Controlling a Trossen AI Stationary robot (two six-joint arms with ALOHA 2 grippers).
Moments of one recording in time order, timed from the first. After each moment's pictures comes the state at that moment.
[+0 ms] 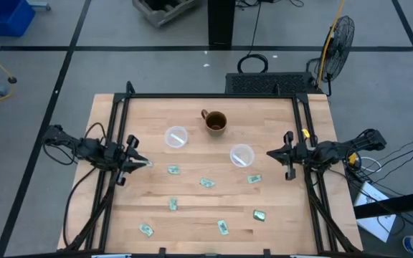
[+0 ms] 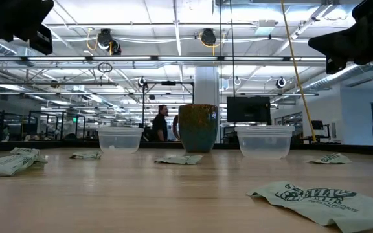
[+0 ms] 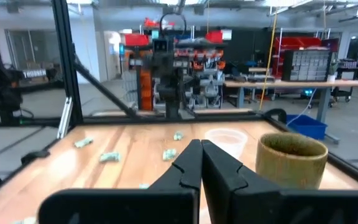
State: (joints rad) left arm -0.41 0.01 0.01 0.29 -0.19 0.04; right arm 0.33 0.03 0.02 0.10 0.39 -0.02
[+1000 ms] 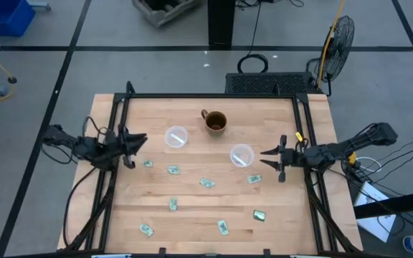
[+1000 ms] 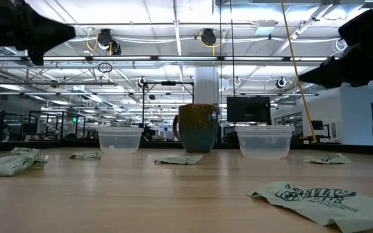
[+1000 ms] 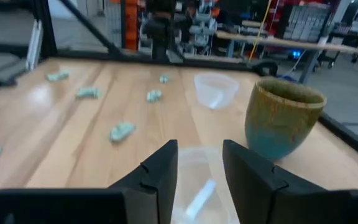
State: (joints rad) left arm -0.41 0.01 0.07 0.24 -0.75 0.05; right arm 0.33 0.33 0.02 0.17 0.45 -0.02
